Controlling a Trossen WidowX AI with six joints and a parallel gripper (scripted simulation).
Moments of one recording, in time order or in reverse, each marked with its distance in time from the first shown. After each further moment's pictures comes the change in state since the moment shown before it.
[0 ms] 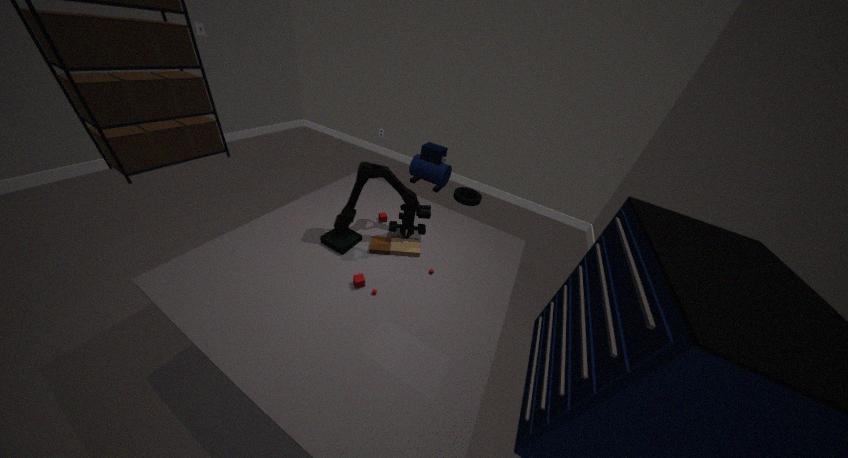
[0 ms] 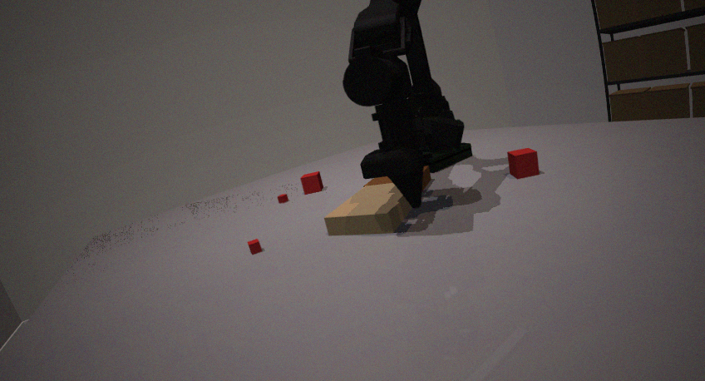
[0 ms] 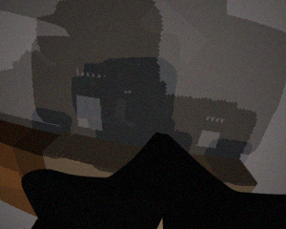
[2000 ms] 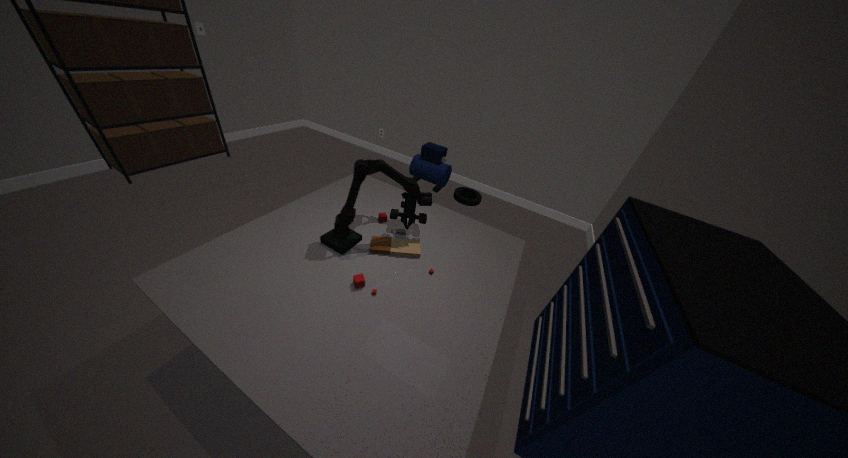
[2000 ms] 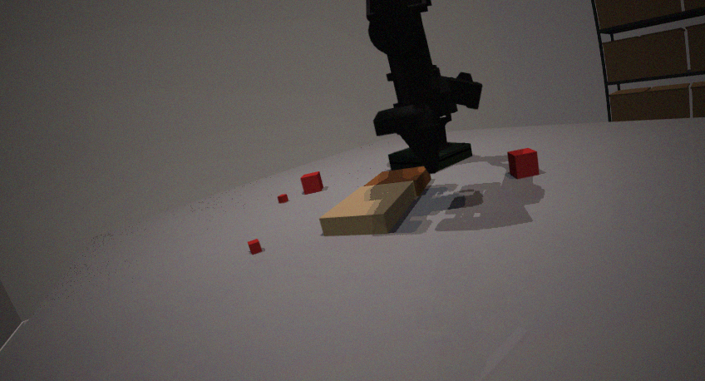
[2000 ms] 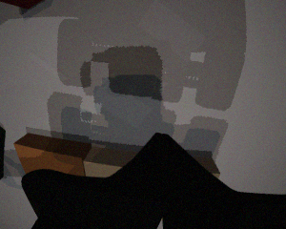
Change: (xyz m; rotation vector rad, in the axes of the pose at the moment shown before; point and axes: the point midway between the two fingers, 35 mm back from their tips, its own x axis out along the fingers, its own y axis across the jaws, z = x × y) arm -0.049 0.000 0.034 0.073 0.003 0.002
